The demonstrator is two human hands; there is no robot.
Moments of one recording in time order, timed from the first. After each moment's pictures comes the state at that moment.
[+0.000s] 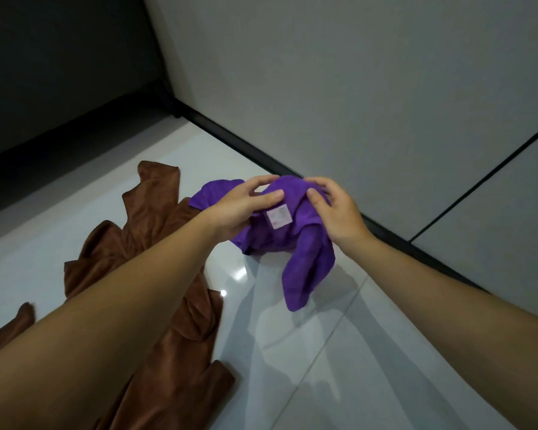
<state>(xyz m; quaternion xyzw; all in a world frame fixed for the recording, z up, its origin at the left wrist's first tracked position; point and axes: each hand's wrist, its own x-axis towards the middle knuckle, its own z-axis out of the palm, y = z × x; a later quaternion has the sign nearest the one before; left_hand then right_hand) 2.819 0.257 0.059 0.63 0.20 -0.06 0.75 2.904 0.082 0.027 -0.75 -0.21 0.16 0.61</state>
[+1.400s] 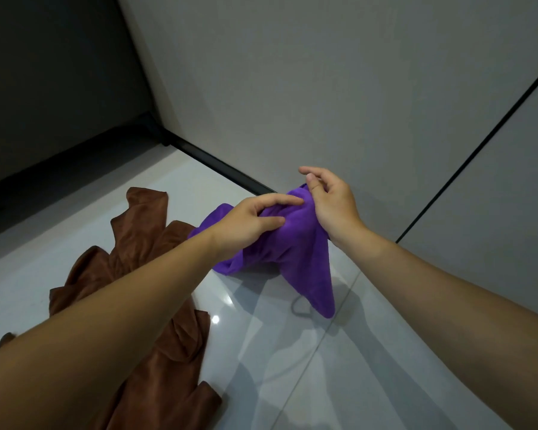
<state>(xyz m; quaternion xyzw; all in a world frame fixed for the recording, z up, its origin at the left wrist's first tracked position) 2.814 0.216 0.103 0.75 0.03 -0.04 0.66 2.914 0.075 0.093 -0.76 -0.16 0.07 0.63</state>
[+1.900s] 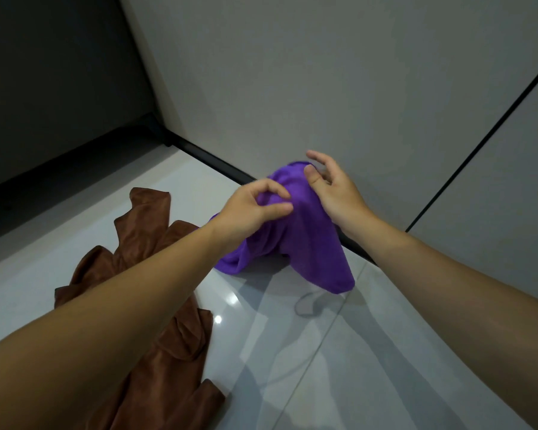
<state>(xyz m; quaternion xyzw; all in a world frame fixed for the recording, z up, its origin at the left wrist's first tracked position) 2.818 0.212 0.113 0.74 0.10 0.07 0.66 2.922 0.068 0.104 -0.77 -0.21 0.11 0.60</state>
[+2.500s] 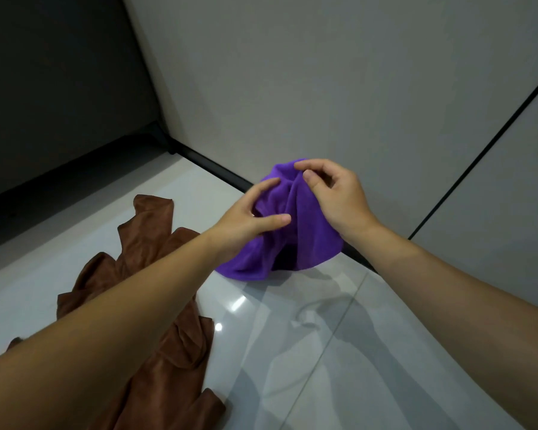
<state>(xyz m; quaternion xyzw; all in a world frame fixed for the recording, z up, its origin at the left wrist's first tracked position) 2.813 0.224 0.108 0.70 0.09 0.02 0.71 2.909 0.073 0.127 -0.72 -0.29 0.03 0.63</state>
